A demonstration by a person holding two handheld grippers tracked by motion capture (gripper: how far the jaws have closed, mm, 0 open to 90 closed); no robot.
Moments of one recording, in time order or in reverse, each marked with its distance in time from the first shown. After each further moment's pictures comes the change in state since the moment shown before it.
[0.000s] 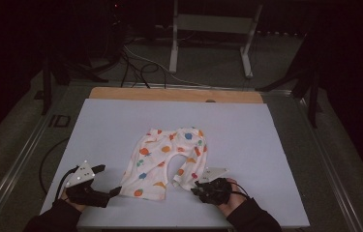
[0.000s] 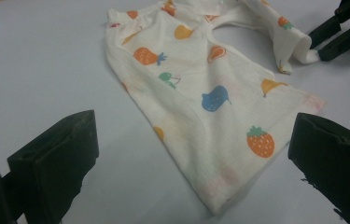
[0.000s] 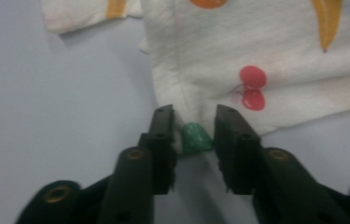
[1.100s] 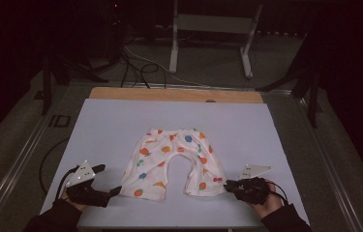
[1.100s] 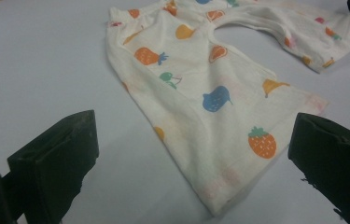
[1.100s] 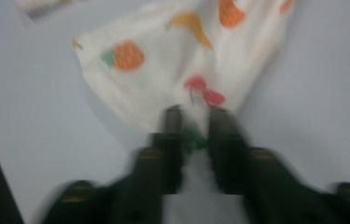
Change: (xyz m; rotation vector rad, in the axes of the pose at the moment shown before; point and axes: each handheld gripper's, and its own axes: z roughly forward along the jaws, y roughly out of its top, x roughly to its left) left arm 0.001 0.000 0.001 0.002 0.003 0.001; right arm -0.047 -0.048 -0.075 -0.054 -0.023 0.131
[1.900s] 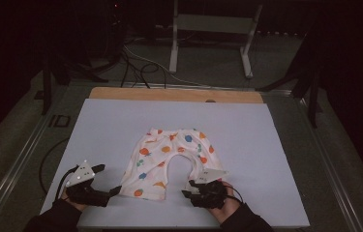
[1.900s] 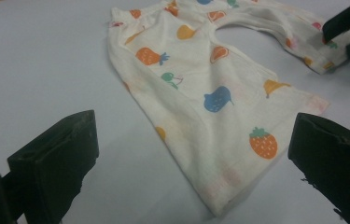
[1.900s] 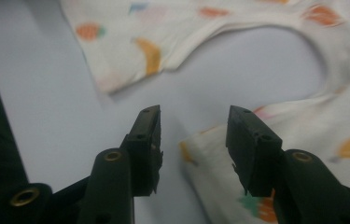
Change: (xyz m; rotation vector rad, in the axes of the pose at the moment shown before) left arm 0.000 0.000 0.000 0.002 0.003 0.007; right arm 0.086 0.049 0.073 -0.034 0.029 -0.069
